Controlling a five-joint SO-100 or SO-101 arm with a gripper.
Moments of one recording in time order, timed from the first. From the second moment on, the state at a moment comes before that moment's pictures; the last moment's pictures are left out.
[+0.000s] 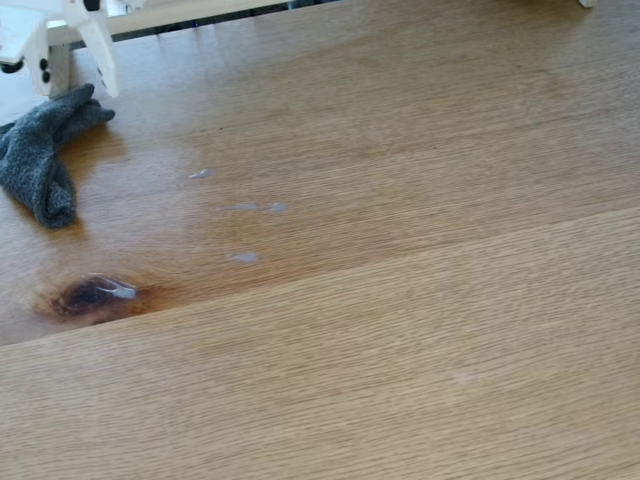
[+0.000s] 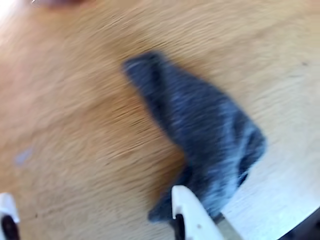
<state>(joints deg) 36.7 128.1 153.5 44.6 -3.1</state>
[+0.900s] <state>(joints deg) 58.4 91.9 139.8 36.9 -8.9</state>
